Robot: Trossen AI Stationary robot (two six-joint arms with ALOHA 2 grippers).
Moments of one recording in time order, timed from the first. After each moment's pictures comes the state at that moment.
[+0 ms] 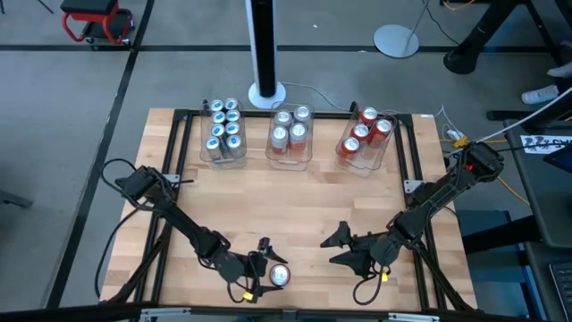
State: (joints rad) left arm -0.68 1.90 0.92 0.64 -0.51 -0.24; right arm 0.74 1.43 0.70 0.24 0.49 -0.68
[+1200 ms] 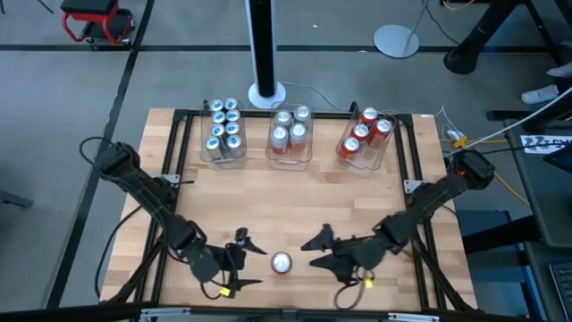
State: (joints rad) left arm -0.78 1.56 0.92 0.15 -0.61 -0.34; right arm 0.67 1.56 0.97 0.20 0.48 -0.81
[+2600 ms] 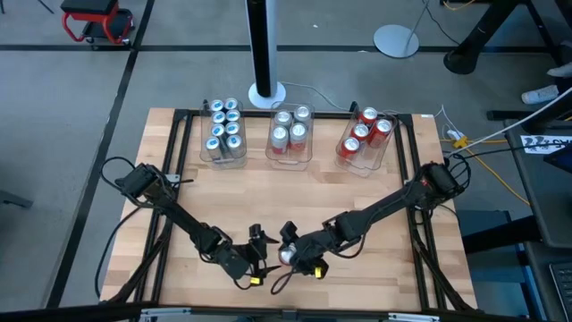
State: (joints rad) left arm -0.66 1.88 0.87 0.41 -0.67 -0.43; right arm 0.45 1.91 1.40 -0.29 0.05 -0.47
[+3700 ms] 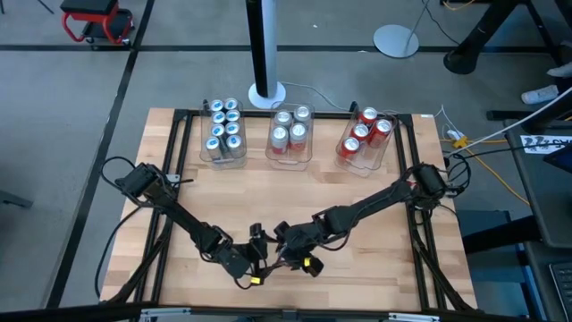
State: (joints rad) left arm -0.64 1.88 0.87 0.41 -0.67 -0.41; right arm 0.39 2.00 1.40 -0.23 -0.20 -0.37
